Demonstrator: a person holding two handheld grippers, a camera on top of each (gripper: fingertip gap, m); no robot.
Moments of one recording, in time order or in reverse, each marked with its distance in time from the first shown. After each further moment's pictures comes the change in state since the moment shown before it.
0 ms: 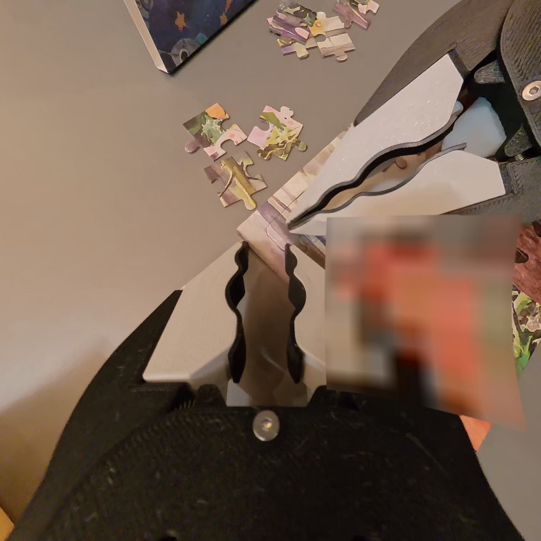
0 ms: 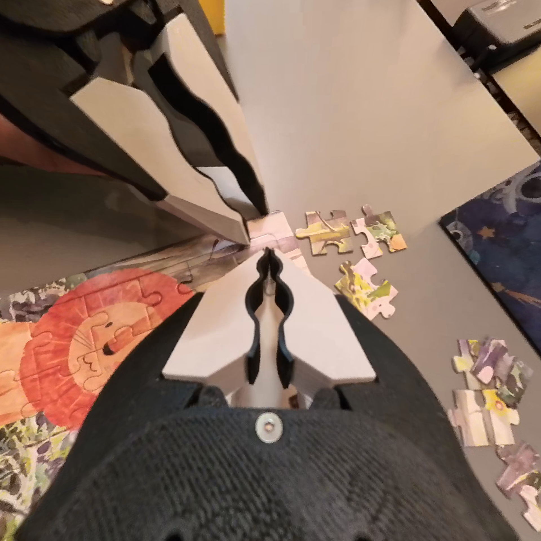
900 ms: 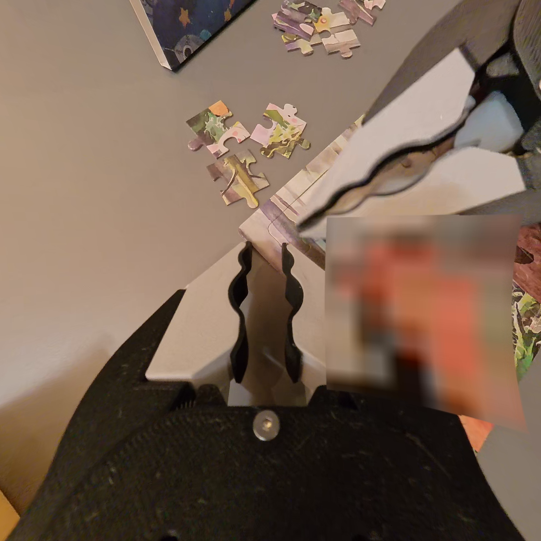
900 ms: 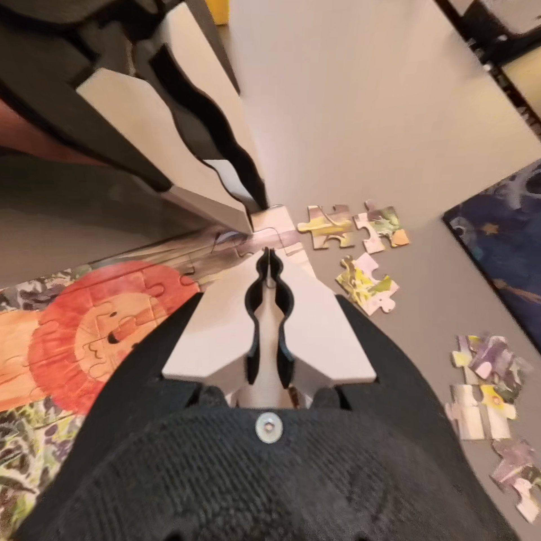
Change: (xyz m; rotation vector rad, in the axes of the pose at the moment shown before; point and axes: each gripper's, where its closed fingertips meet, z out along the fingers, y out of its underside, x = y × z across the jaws) left arm -0.001 0.001 -0.001 -0.009 -0.014 -0.002; right arm -0.002 0.003 -0.003 -0.021 -0.025 -0.001
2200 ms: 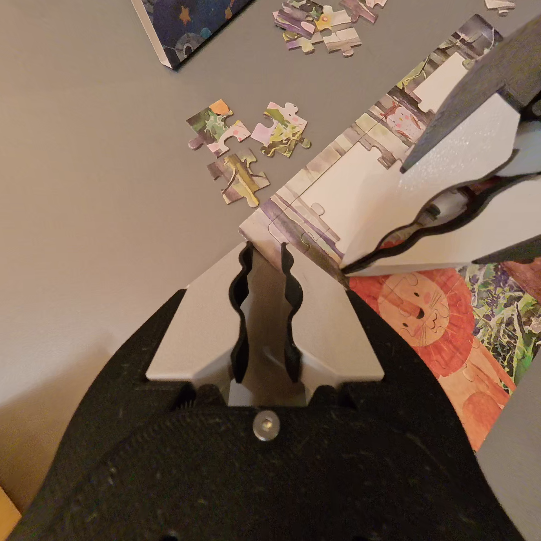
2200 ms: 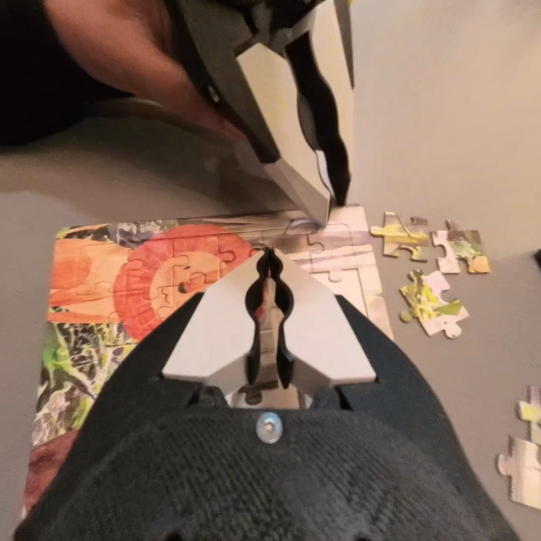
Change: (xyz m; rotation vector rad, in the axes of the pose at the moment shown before) left arm -0.001 0.000 0.000 -0.004 -0.003 -0.002; right arm -0.044 0.009 -0.014 0.031 -0.233 -0.135
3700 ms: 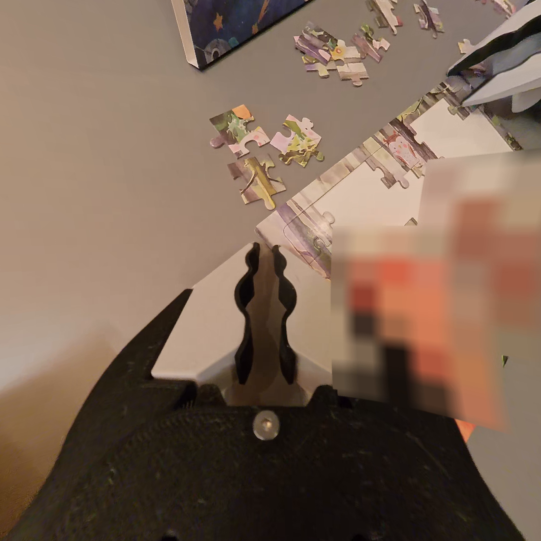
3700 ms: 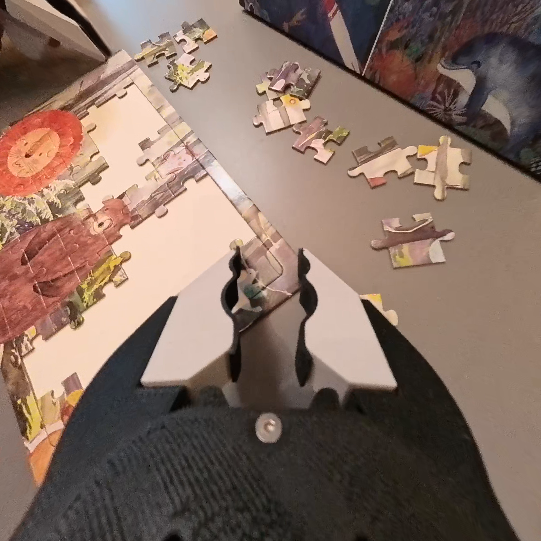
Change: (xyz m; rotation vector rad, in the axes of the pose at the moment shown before) left arm -0.009 -0.002 -0.002 0.055 0.068 -0.122; right arm 0.084 0.155 -0.170 0.022 0.298 0.473
